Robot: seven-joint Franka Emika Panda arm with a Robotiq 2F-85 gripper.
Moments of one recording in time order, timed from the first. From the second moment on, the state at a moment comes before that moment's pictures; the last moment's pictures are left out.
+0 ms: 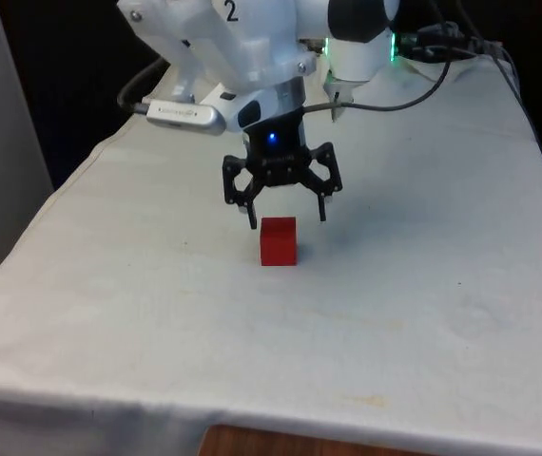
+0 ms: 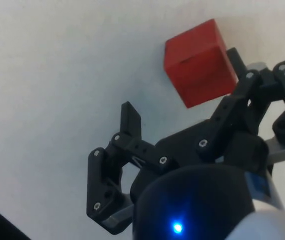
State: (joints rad) arm 0.04 0.66 -0.18 -1.69 0.29 2.36 -0.49
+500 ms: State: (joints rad) arm 0.04 0.65 -0.19 -1.69 0.28 2.32 -0.47
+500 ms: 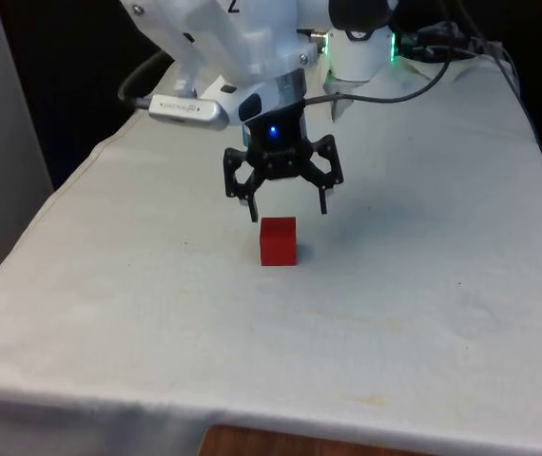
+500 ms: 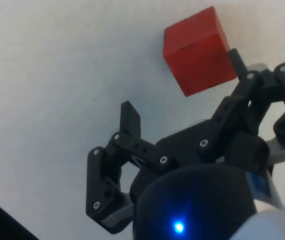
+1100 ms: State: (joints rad) arm 0.05 0.69 -0.19 -1.67 0.20 2.31 -0.43
